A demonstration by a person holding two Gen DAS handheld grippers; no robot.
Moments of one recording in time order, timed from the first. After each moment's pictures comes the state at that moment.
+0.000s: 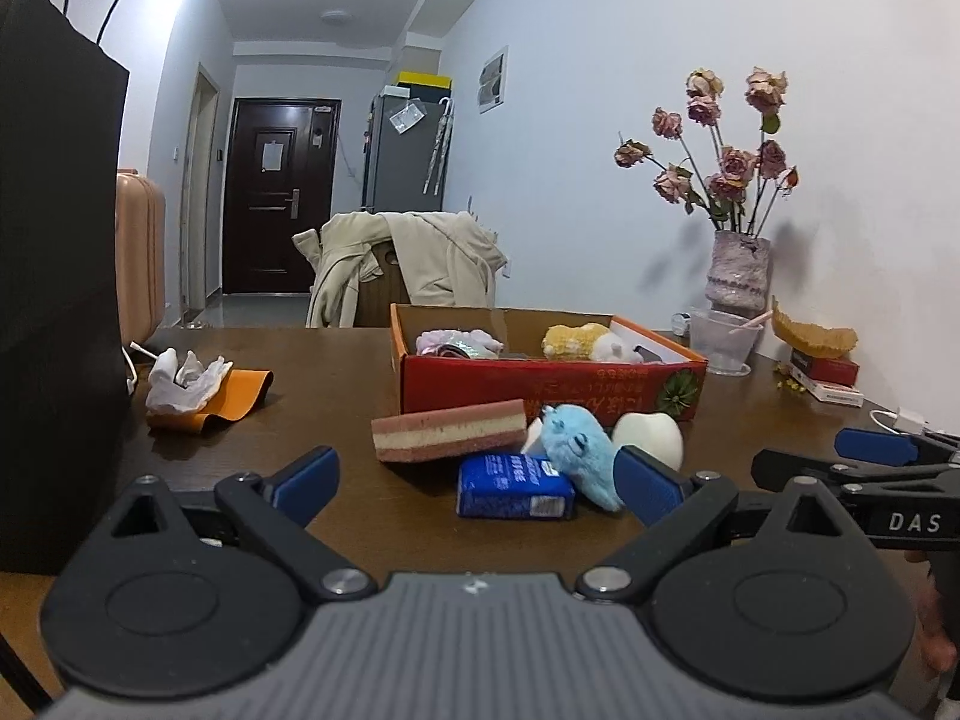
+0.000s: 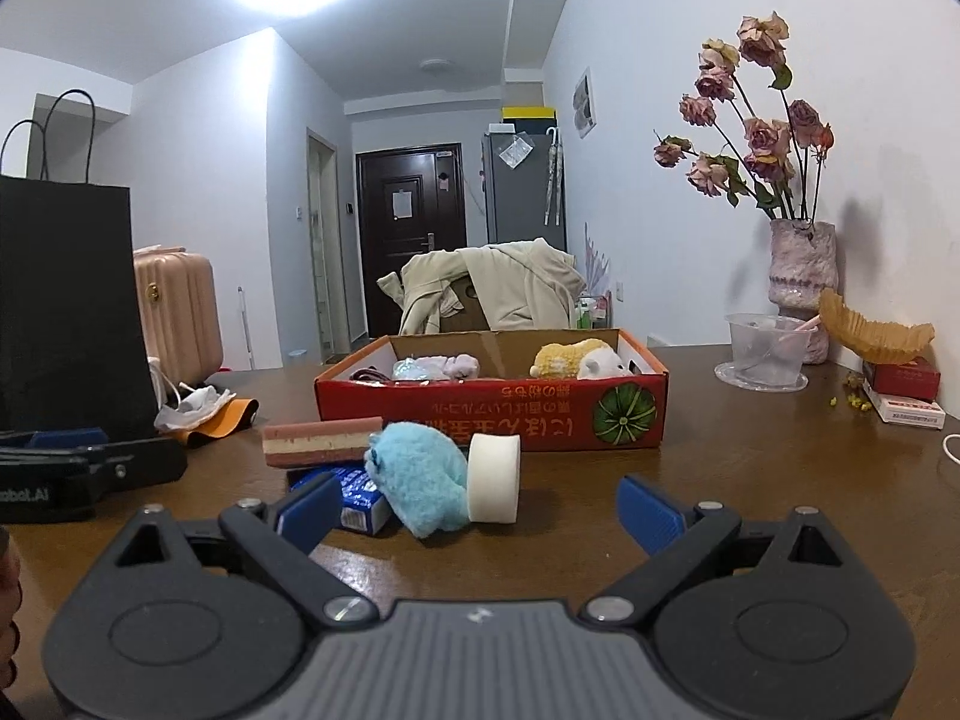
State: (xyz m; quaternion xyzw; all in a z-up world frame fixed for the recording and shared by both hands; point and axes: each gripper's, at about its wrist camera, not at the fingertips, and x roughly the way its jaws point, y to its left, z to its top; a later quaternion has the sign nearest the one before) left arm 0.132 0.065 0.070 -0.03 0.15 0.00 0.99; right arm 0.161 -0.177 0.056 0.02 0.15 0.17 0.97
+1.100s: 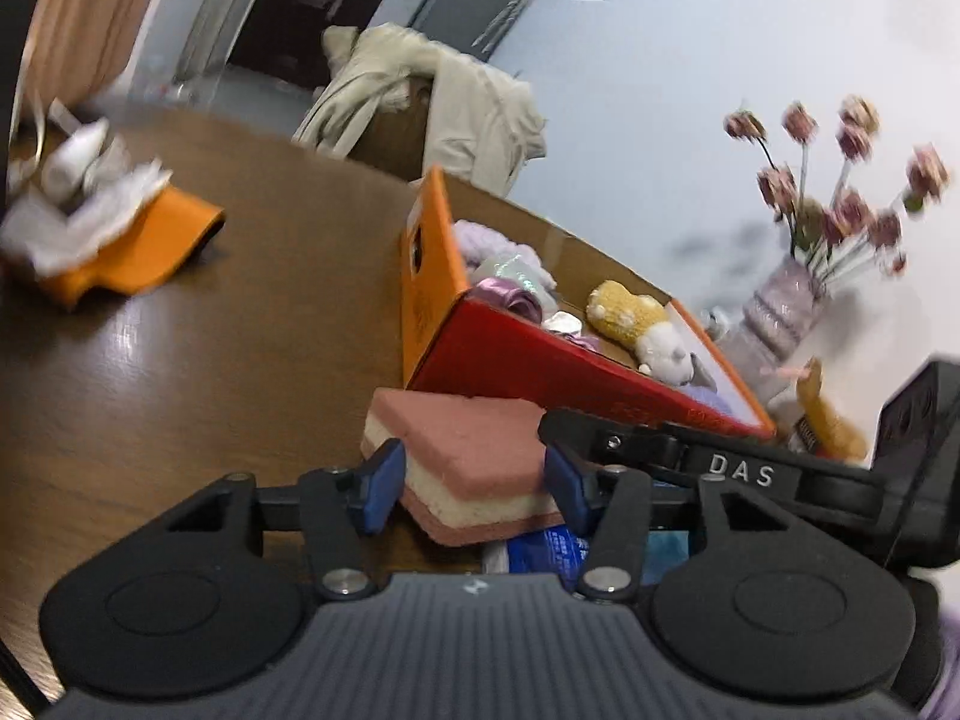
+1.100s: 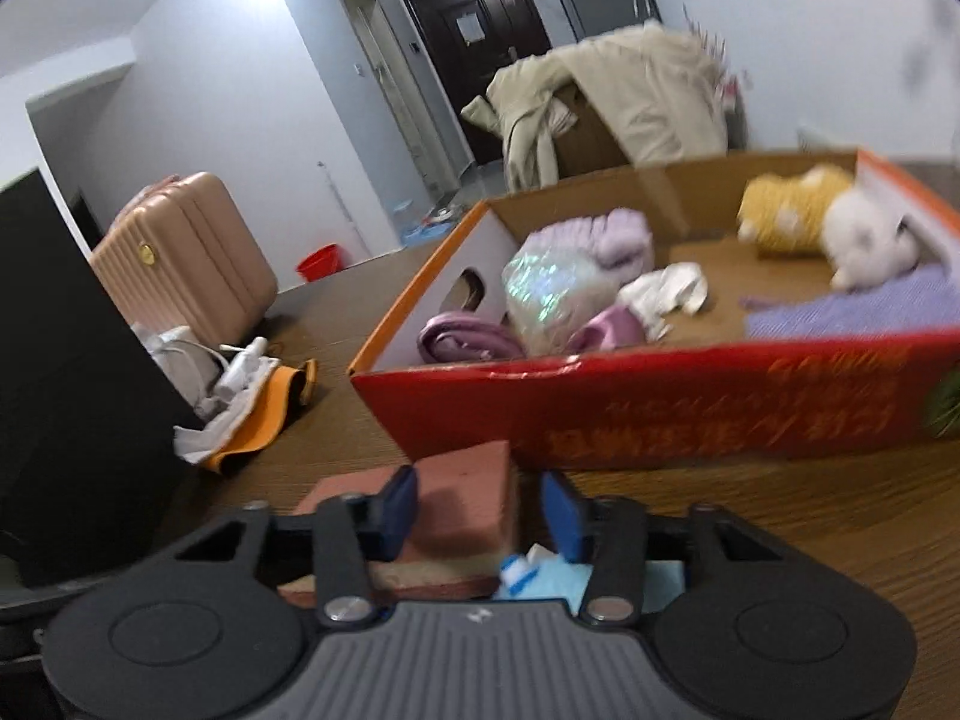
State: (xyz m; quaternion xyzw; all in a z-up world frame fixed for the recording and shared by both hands) left arm 0.297 0.164 0.043 -0.25 0.28 -0.04 0.92; right arm 0.387 -0.066 0.041 0.11 0.36 0.31 0.87
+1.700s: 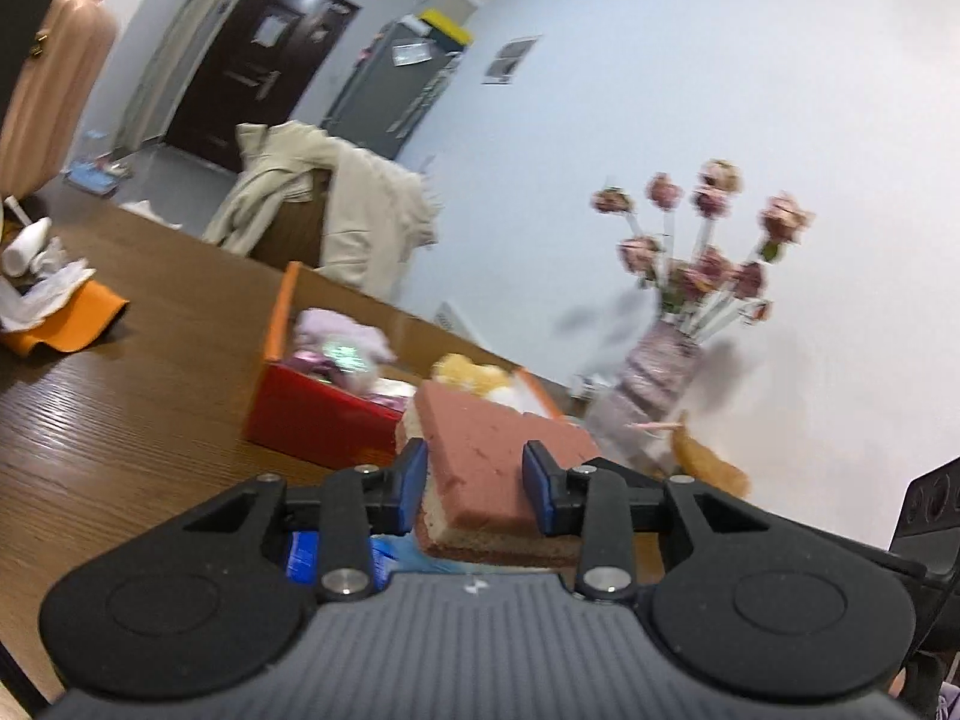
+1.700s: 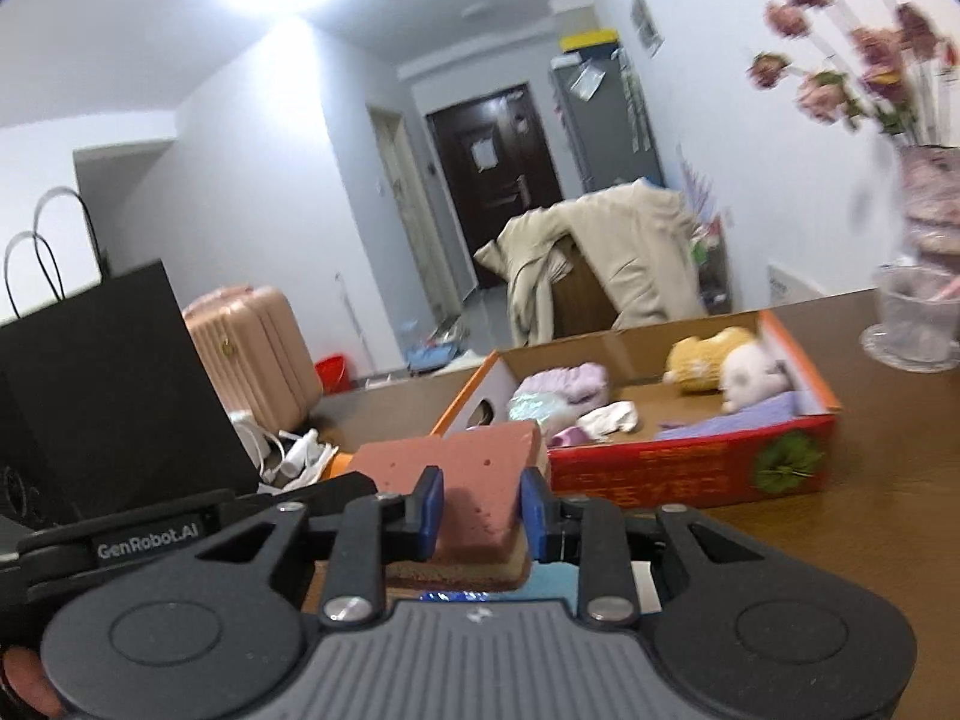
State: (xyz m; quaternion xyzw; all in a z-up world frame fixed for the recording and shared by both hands) left arm 0.215 0.085 0.113 -0.24 0.18 -0.10 0.95; right arm 0.253 -0.157 0.125 0.11 0.22 0.29 0.93
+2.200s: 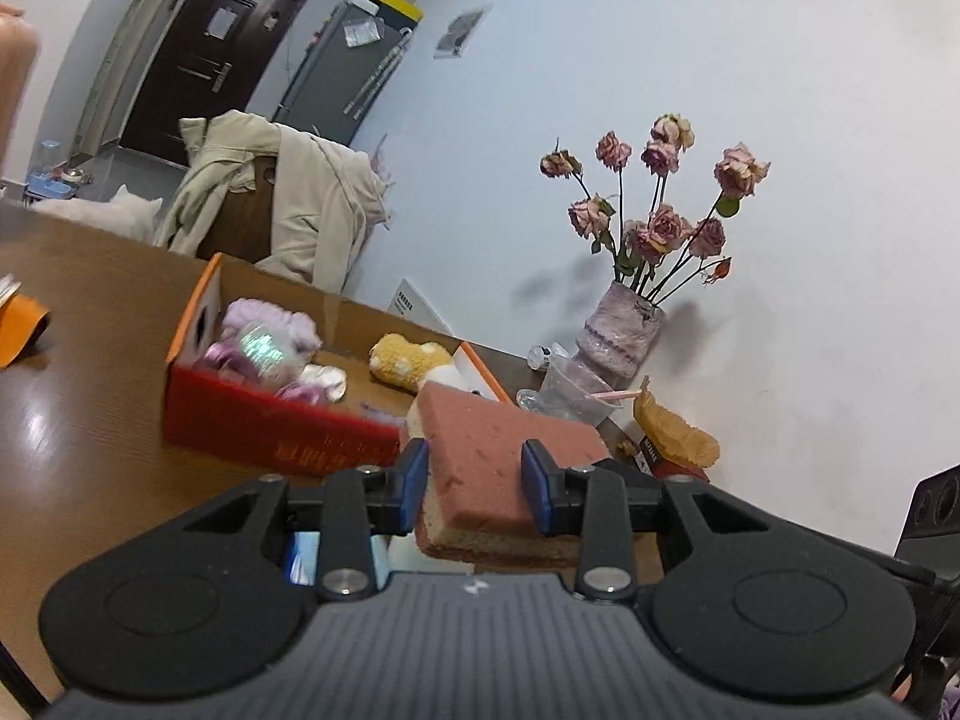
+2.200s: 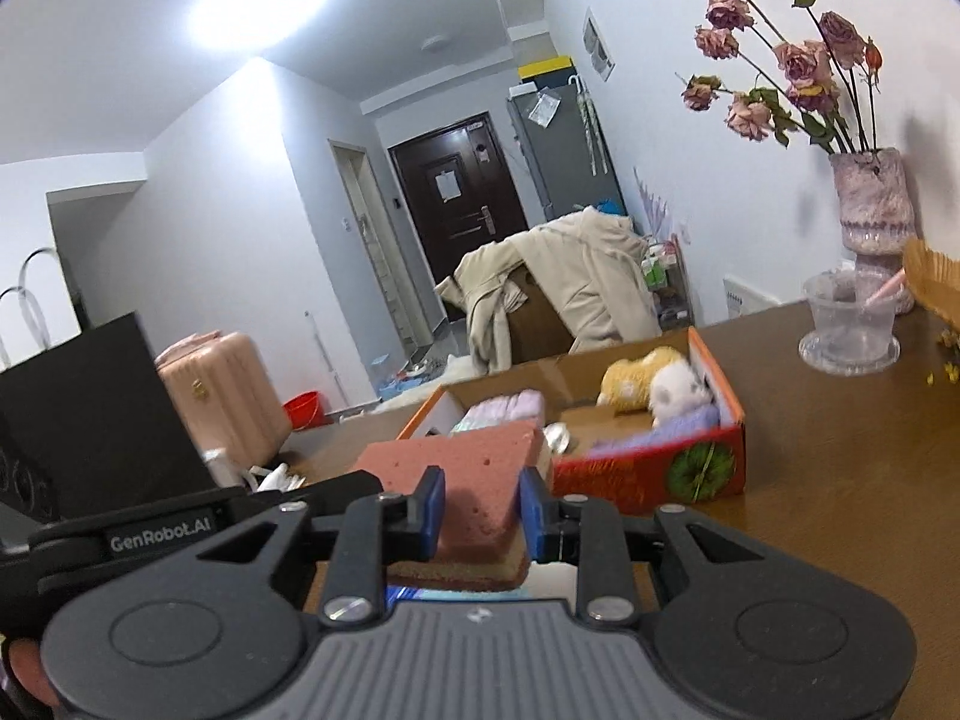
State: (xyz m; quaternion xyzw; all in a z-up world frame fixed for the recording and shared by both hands) left arm 0.253 0.044 0.130 -0.21 0.20 -0.14 0.95; right arm 0.262 -0.204 0.130 0.13 0.20 0.26 0.94
